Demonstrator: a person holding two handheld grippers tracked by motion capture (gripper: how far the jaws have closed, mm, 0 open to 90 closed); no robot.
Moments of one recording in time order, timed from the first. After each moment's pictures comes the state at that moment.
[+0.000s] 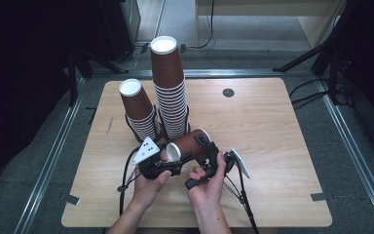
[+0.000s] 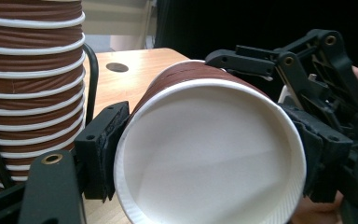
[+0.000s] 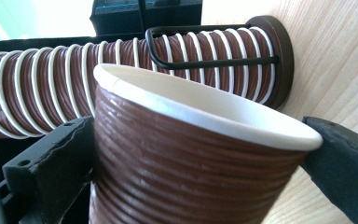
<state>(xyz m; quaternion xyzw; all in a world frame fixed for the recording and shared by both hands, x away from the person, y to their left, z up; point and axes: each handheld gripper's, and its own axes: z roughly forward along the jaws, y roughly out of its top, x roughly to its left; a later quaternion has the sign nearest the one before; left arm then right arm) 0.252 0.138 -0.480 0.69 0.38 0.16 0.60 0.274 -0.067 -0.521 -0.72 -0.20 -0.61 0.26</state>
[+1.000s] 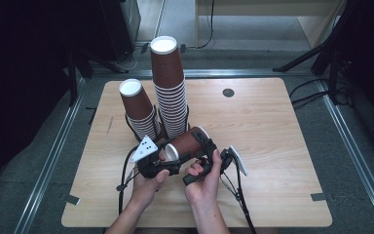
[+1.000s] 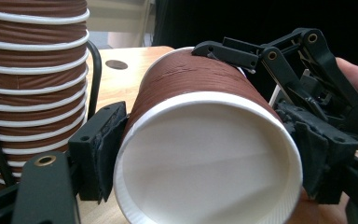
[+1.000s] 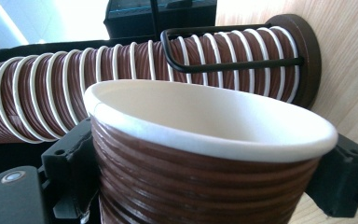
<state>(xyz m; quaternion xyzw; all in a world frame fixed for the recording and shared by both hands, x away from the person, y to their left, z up) 0.254 0.142 -0.480 0.69 0.38 0.15 0.60 0.281 -0.061 -0.518 -0.71 -0.19 -0.63 0.26</state>
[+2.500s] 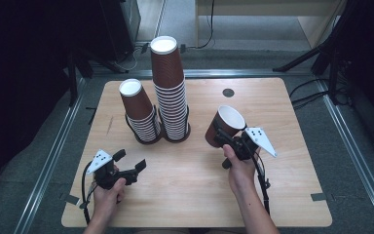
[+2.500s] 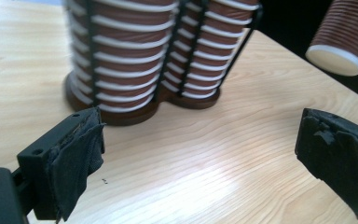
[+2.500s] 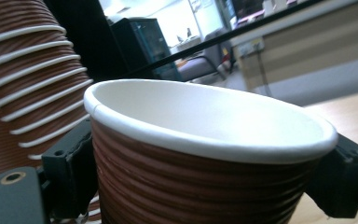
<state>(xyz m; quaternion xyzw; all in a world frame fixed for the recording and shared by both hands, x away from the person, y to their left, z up) 0.225 0.261 -0.519 0.65 0.51 0.20 0.54 0.308 -0.124 -0.474 -0.51 -0.49 -0.65 -0.29</state>
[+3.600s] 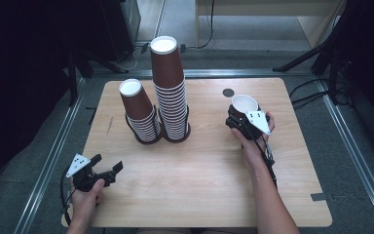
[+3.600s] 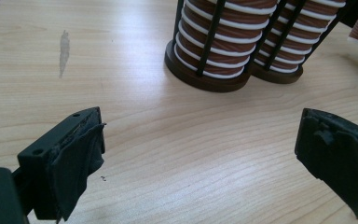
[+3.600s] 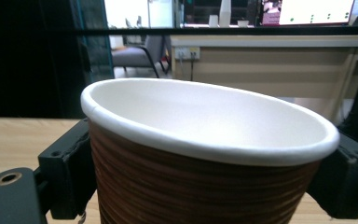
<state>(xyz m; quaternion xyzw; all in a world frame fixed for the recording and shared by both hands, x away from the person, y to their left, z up) 0.221 0.320 -0.542 0.64 0.55 0.24 0.48 0.397 -0.155 -0.520 -0.49 -0.55 -0.51 -0.44</state>
